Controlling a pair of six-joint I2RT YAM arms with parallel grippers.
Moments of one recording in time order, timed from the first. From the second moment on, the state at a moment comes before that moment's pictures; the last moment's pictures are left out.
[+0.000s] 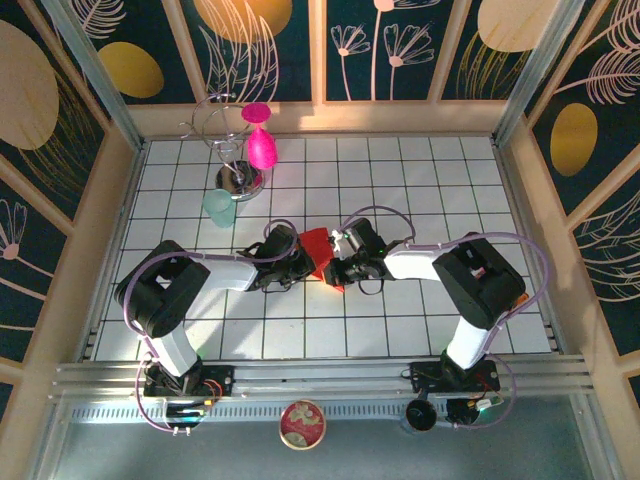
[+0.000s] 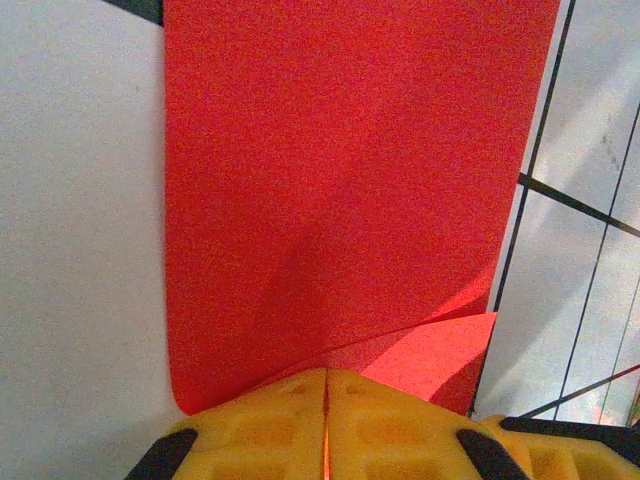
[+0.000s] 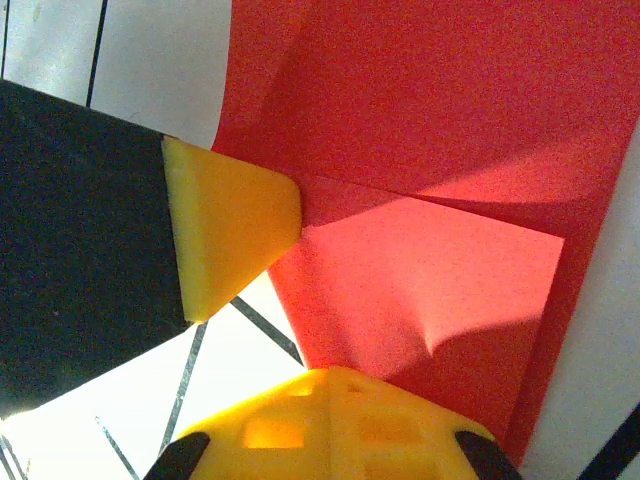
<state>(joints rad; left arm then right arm) -0.69 1.74 0.73 0.14 0.20 -1.13 0.70 1.74 0.80 -0.04 -0.46 0.44</state>
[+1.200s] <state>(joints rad) -0.70 1.75 0.74 0.13 0.19 -1.13 0.68 1.75 0.78 -0.02 -0.53 0.39</state>
